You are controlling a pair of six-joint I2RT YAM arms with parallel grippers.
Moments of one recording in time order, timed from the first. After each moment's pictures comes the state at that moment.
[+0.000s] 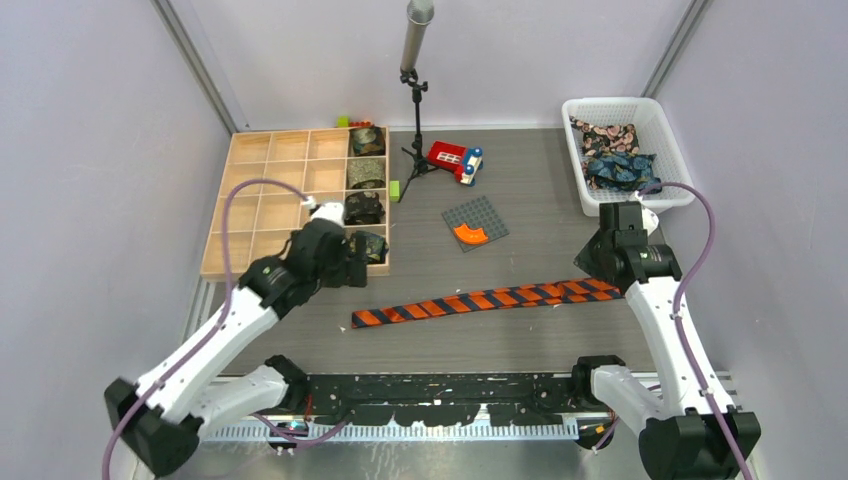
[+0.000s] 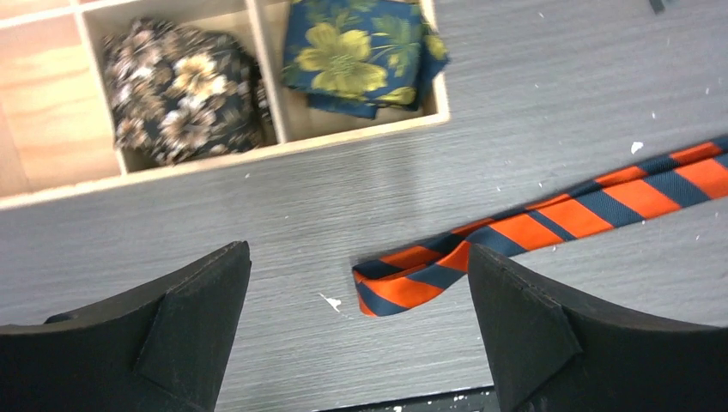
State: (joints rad) left arm -0.65 1.03 0.97 -0.80 -0.33 -0.40; right arm 0.04 0.95 0.91 -0.91 0.18 0.68
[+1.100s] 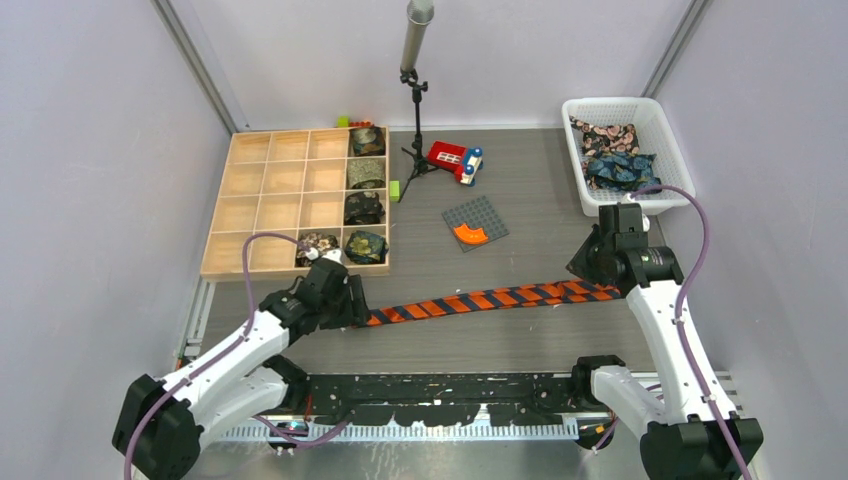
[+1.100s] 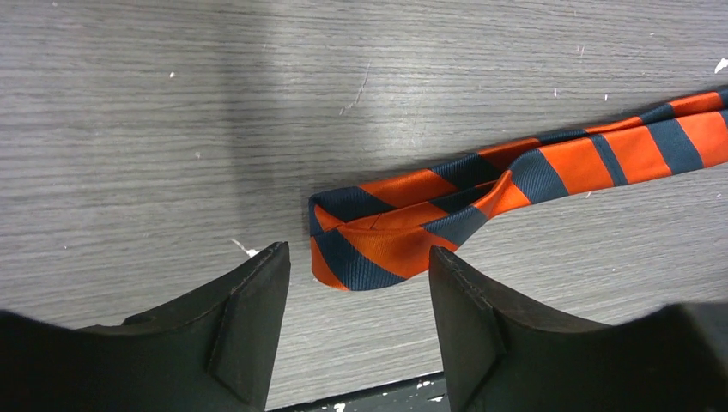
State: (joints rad) left arm -0.57 0.88 0.47 -0.56 -0.06 -0.68; right arm 0.06 0.92 0.92 -0.95 0.06 0.67
